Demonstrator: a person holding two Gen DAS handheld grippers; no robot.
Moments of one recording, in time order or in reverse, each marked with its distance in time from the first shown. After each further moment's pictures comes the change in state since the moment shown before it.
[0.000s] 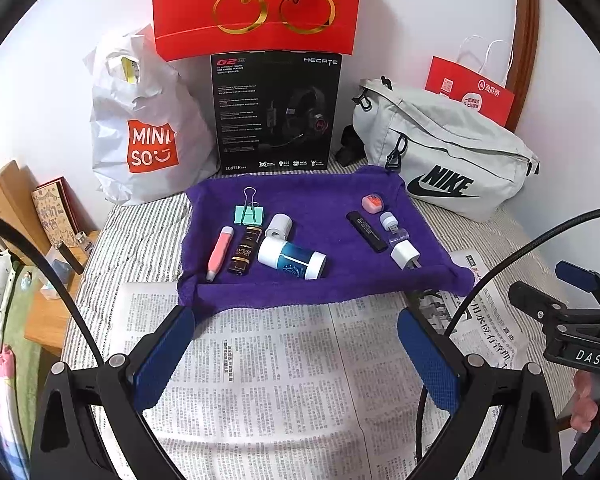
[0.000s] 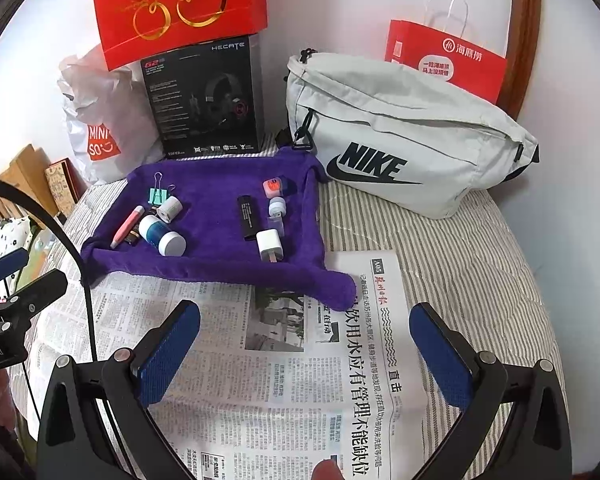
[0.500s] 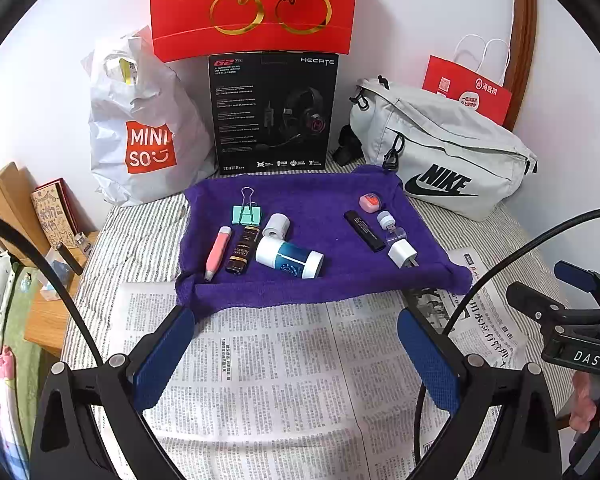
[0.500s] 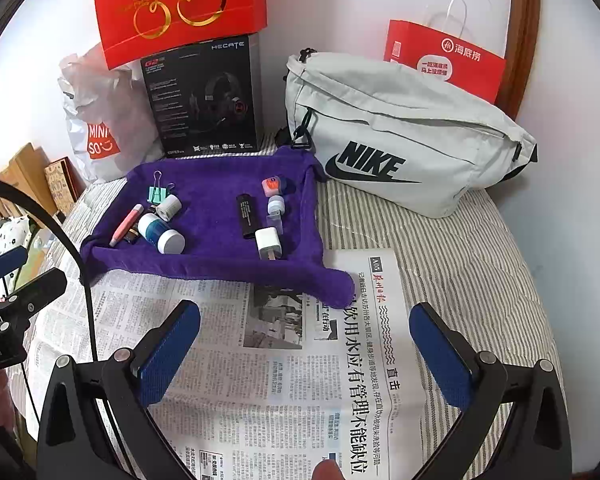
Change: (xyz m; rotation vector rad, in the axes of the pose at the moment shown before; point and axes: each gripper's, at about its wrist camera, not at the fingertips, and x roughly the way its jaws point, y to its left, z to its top) left arm -0.001 -0.002 0.000 0.003 0.000 -0.002; right arm -0.001 0.000 -0.002 0.002 0.001 0.000
